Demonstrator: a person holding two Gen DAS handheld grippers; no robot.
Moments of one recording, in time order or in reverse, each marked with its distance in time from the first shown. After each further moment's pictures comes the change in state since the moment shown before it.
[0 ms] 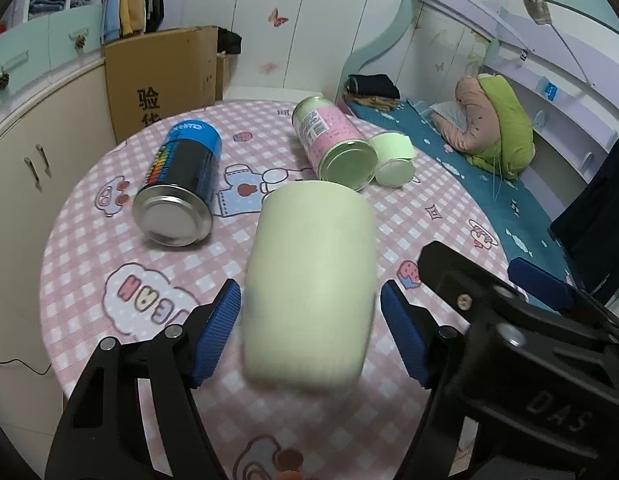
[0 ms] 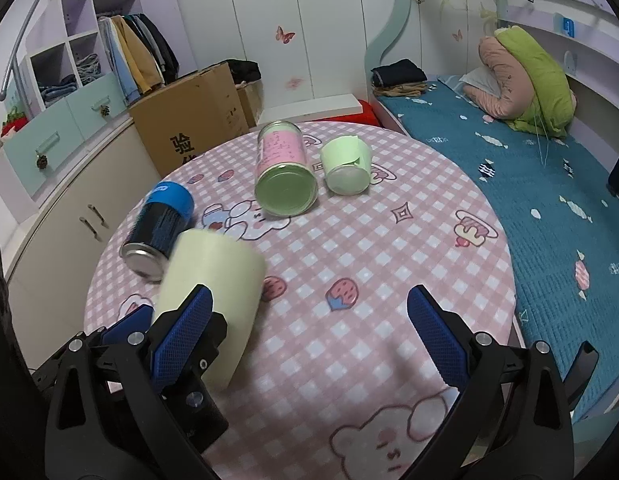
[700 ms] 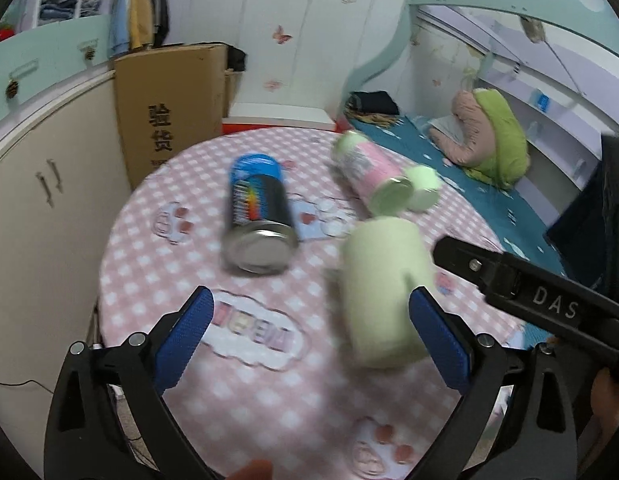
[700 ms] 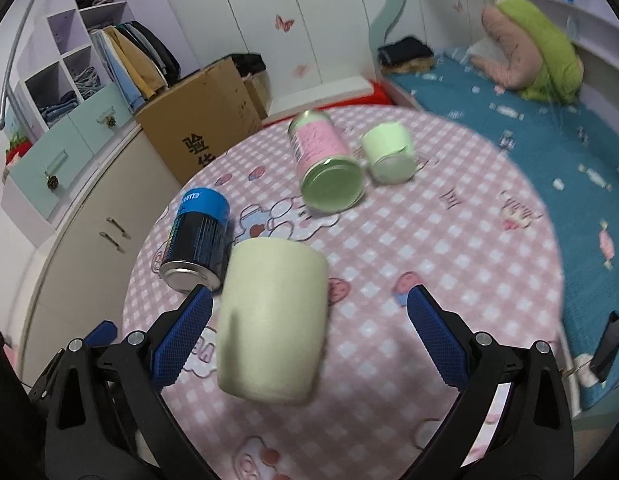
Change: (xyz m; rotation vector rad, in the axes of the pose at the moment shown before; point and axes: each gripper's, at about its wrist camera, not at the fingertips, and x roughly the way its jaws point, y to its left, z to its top) left arm -0.032 0.081 0.017 0.010 -0.054 -0.002; right arm 0.020 0.034 0.016 0.109 0.080 0.084
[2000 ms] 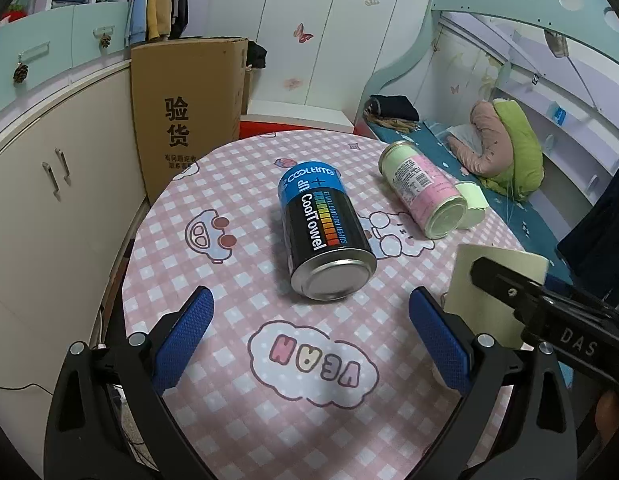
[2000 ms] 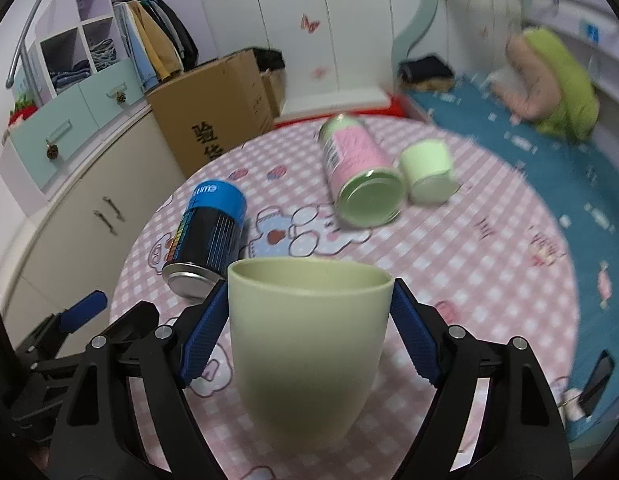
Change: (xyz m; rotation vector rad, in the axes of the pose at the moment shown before) left arm 0.026 0.048 0.011 -0.039 0.003 0.004; right arm 0.015 0.039 0.000 -0.154 -0.058 -0.055
